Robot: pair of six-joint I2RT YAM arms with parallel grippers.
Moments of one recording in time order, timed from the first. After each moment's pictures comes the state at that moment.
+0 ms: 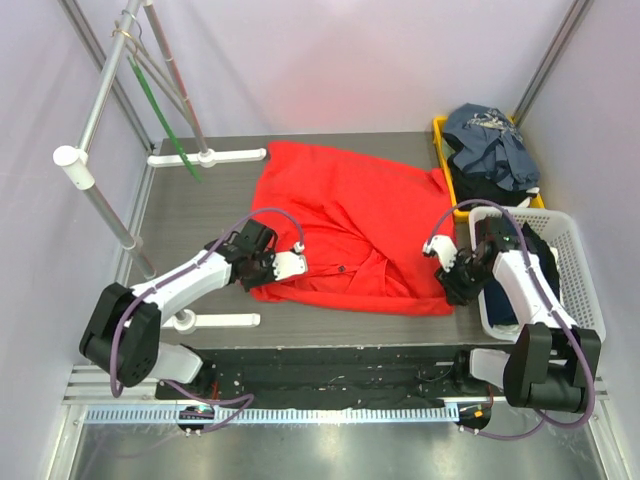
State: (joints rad) left arm -0.53 1.40 0.81 -0.57 0.03 0.83; right arm -0.13 1.19 0.79 -1.00 -0.39 -0.96
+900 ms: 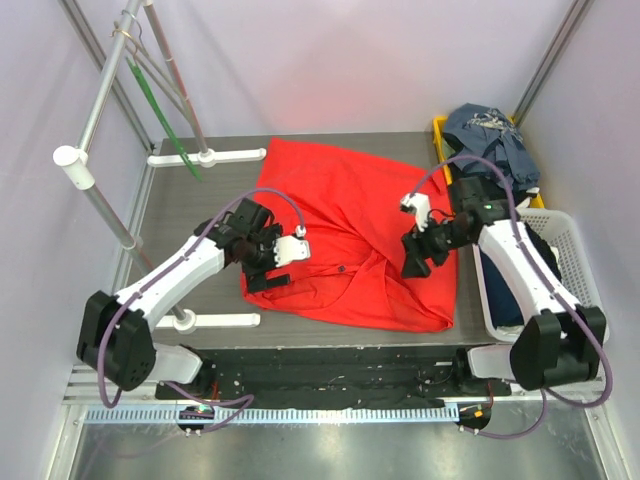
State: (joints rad) left arm -0.51 1.33 1.04 -0.83 0.25 0.89; right arm 0.10 1.29 1.13 -1.09 -0.66 -0.67
